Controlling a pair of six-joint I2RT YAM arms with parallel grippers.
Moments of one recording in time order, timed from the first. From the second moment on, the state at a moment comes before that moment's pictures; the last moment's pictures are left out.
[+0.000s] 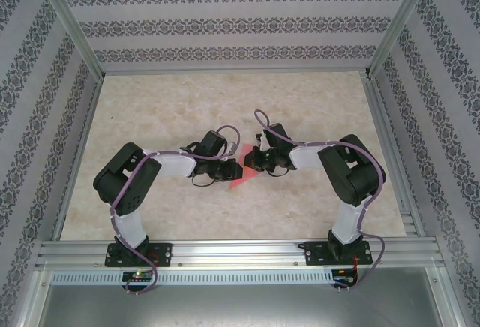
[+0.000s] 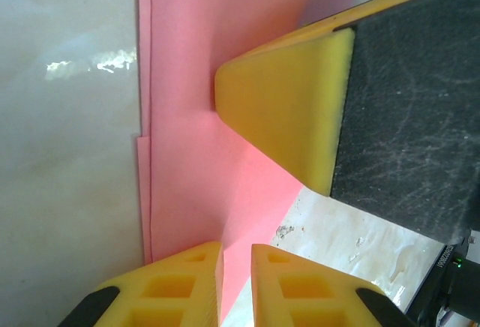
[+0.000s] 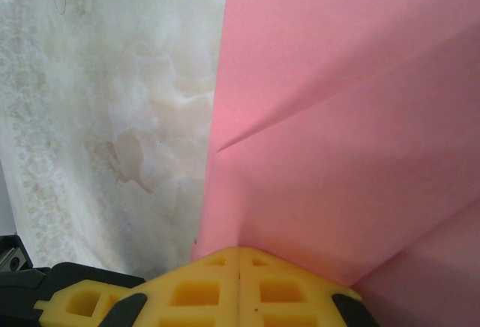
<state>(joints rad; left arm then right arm) -0.64 1.81 0.88 -0.04 0.55 -0.70 0.52 1.85 0.85 0.06 -0.53 0.73</state>
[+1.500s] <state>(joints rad) -0.66 1.80 0.91 -0.11 0.46 -0.71 0.51 1.87 0.86 0.05 -0.57 0.73</state>
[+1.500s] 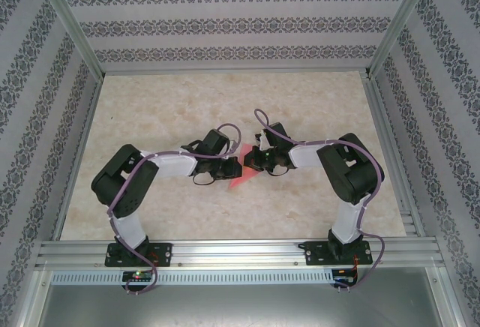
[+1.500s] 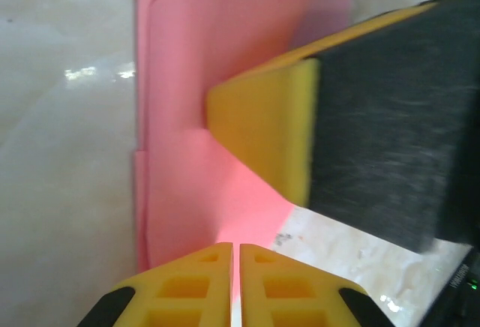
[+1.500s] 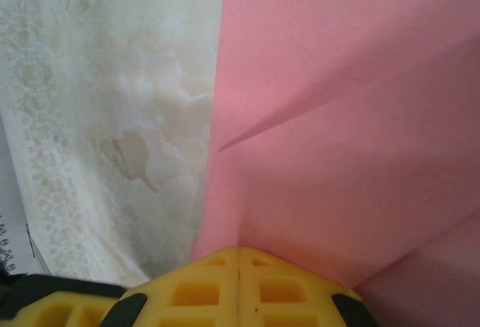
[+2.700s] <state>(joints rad) -0.69 1.53 0.72 -0.25 0.36 -0.63 0.51 1.90 0.89 0.05 -0.60 0.73</state>
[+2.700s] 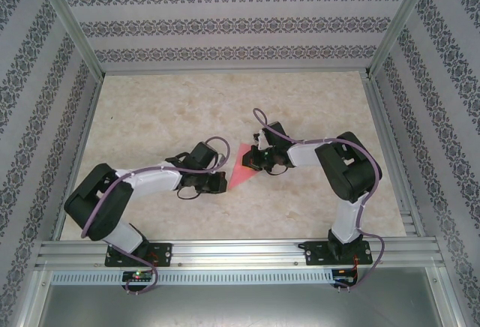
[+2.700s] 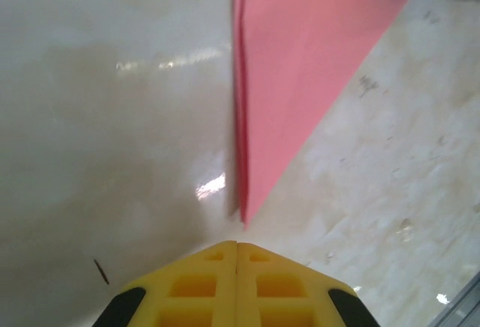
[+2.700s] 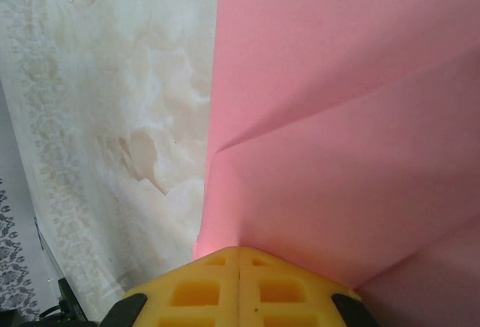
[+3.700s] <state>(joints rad) -0.69 1.75 0.80 0.01 0.30 -0.72 0.52 1.89 0.87 0.09 -0.57 0.73</state>
